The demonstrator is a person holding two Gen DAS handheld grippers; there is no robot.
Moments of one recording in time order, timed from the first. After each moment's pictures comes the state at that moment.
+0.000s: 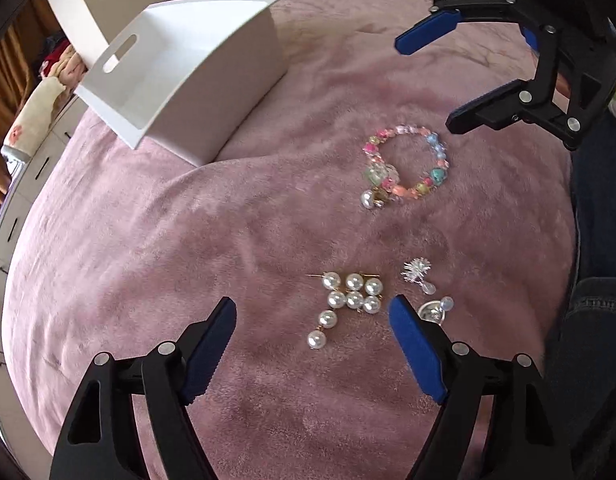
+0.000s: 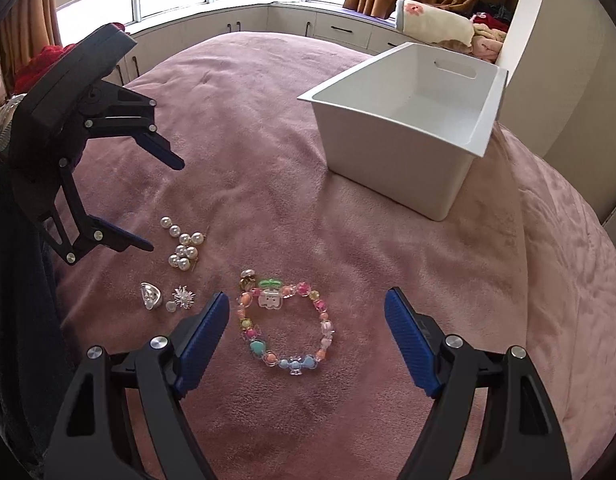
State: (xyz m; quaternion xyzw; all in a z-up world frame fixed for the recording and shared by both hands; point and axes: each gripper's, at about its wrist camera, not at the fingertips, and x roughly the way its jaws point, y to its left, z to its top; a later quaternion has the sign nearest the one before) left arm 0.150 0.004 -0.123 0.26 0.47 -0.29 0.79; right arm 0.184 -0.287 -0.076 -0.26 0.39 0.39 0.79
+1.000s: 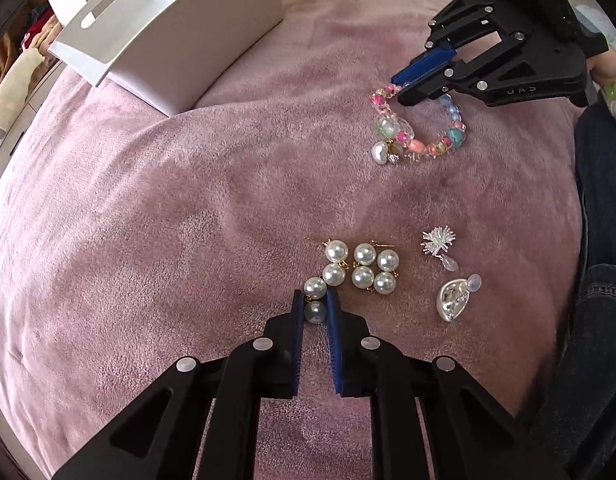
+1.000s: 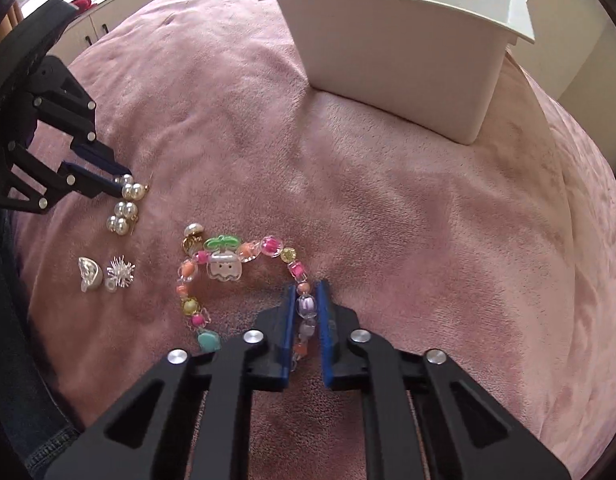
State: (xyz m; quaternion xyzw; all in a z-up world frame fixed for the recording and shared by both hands) left arm 0.164 0.005 -0.161 0.24 0.52 -0.31 0.76; right arm 0.230 -0.282 -0.137 -0.26 0.49 0.34 0.76
